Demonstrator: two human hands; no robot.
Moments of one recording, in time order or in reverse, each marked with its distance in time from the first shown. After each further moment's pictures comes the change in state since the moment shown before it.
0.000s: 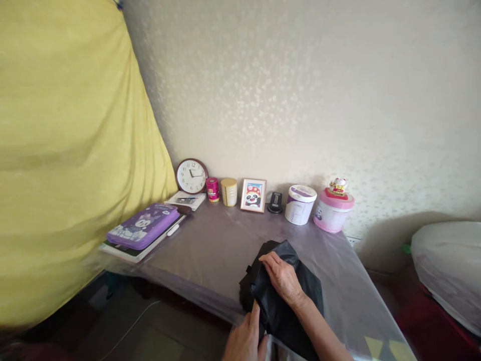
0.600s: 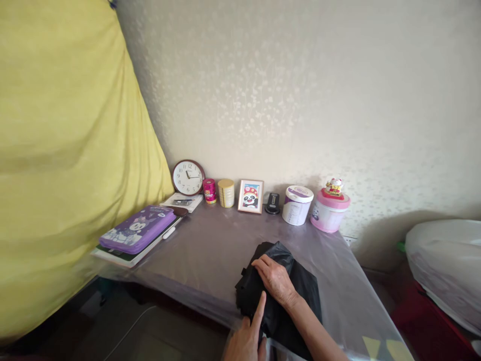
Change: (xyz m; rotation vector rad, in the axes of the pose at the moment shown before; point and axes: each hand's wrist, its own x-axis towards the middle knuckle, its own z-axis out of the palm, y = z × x) left_hand 0.005 0.004 0.002 0.073 -0.029 -0.035; right_hand 0.004 -0.002 0.013 -0.032 -0.084 -0.027
